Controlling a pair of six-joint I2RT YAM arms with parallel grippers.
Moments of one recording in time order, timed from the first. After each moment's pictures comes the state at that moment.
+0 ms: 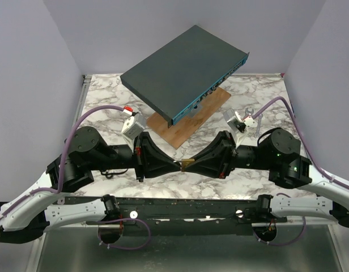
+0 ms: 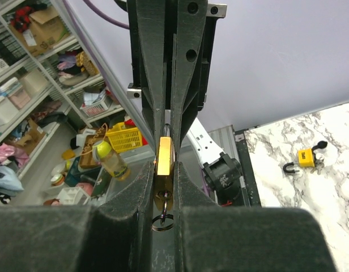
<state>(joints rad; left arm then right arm) -1.12 0.81 1.28 -0.42 0.43 -0.49 1.24 0.90 1.14 -0.05 -0.32 0.45</state>
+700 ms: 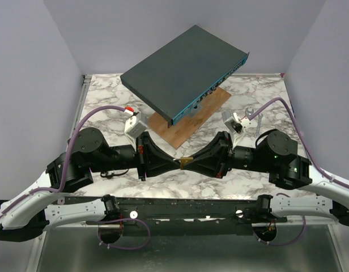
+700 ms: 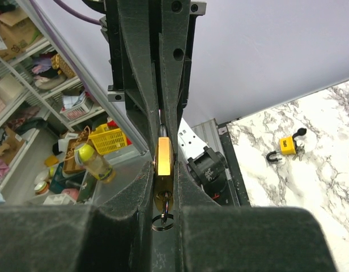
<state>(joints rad) -1.15 0.81 1.28 -0.49 0.30 -0.52 1.27 0.91 1.15 -0.11 -0.20 0.43</state>
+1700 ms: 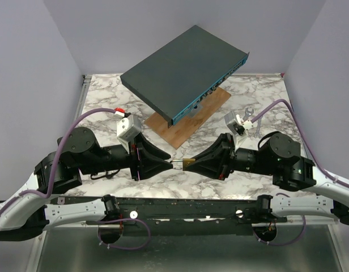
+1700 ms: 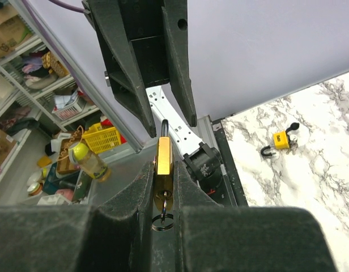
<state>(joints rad) -1.17 0.81 1.40 -0.66 0.22 -0.35 1.30 0.87 1.15 -0.16 -0.14 0.41</state>
